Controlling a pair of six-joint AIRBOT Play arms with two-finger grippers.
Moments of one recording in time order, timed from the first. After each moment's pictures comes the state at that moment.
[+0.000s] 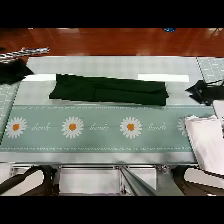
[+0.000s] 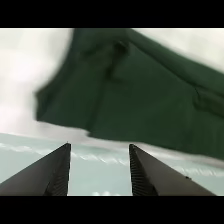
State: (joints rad) left arm 0.21 -1.16 1.18 1.19 -1.11 -1.54; right arm -0.49 -1.41 0.98 -0.81 0.96 1.36
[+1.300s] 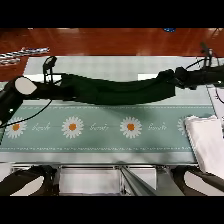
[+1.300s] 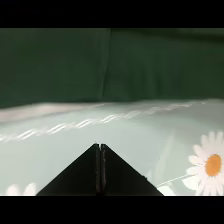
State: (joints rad) left arm -0.21 -1.16 0.93 1.05 -0.86 -1.45; right arm -0.17 -1.18 1.12 -0.91 1.16 1.40
